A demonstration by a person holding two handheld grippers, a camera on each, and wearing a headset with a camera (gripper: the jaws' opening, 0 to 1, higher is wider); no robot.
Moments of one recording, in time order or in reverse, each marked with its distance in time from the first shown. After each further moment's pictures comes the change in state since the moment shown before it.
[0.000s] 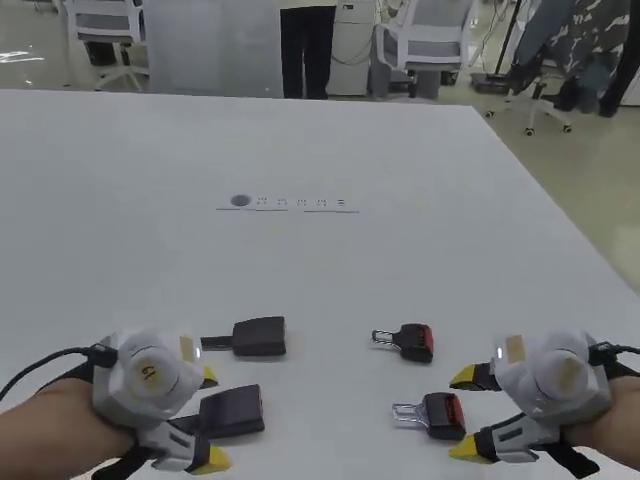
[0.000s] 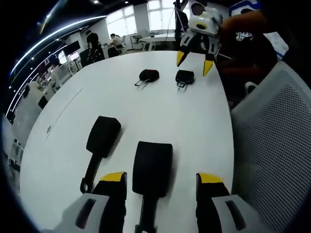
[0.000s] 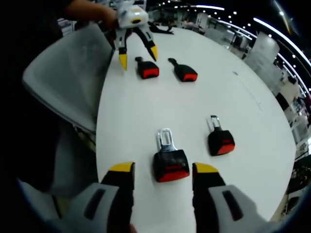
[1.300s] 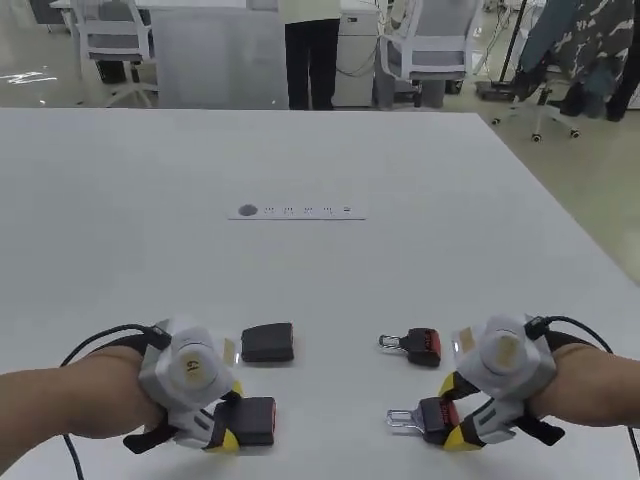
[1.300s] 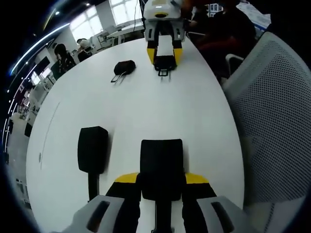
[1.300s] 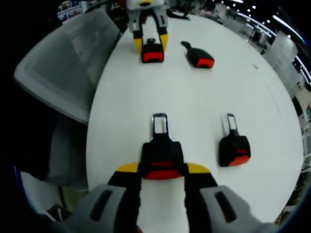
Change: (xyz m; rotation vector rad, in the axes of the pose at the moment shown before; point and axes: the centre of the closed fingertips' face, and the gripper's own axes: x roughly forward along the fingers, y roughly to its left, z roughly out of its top) left arm 0.015 0.006 -0.004 0.243 0.124 -0.112; right arm 0.033 0.002 0.000 -0.079 0.122 0.128
